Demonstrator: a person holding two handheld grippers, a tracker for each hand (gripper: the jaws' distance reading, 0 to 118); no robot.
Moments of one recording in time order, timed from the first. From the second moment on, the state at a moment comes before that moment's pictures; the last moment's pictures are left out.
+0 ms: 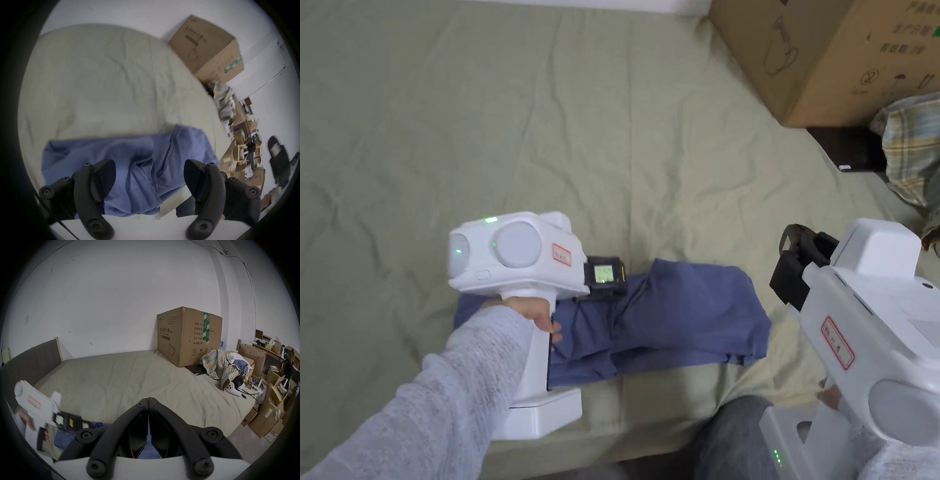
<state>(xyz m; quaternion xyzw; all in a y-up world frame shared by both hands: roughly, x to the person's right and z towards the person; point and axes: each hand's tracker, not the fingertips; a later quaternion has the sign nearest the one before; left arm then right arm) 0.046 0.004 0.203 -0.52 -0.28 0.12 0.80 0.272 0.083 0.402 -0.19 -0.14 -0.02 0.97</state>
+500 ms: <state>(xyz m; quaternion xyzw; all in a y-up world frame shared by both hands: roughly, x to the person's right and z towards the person) 0.043 -0.032 0.257 -0.49 -0.23 0.02 0.84 0.258 0.078 0.391 -0.19 -0.10 -0.03 0.98</state>
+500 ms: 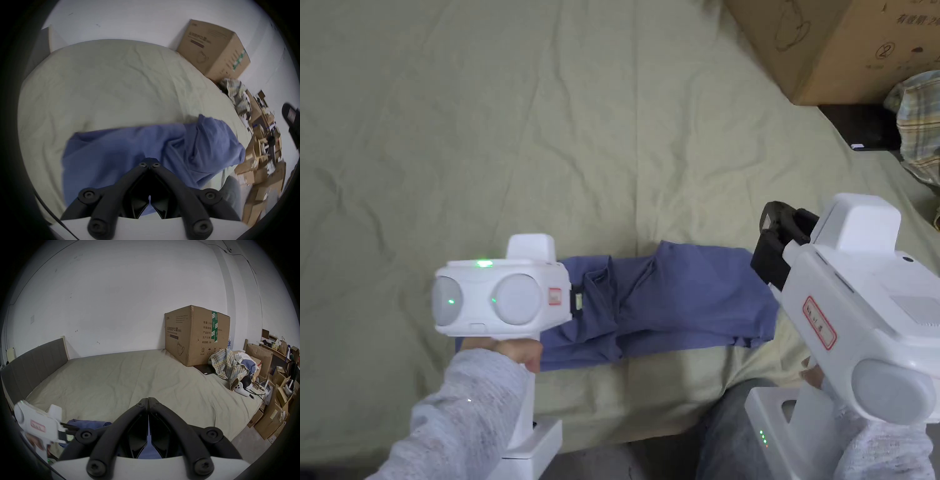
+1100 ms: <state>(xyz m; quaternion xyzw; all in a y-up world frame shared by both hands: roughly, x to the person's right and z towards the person) 0.111 -0.019 0.274 -0.46 -0.38 0.04 0.80 0.273 0.085 0.406 -0.21 -0.13 -0.01 0.97</state>
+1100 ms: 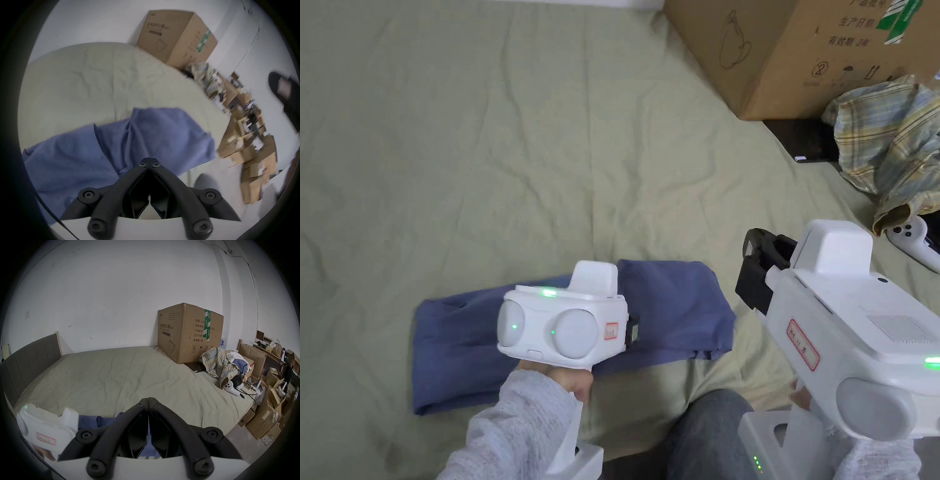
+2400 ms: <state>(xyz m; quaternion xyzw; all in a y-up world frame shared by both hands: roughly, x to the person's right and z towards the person) -0.096 -0.080 0.195 -0.57 -0.26 0.28 0.73 0.231 0.086 0.369 -0.23 -0.06 0.03 0.97</state>
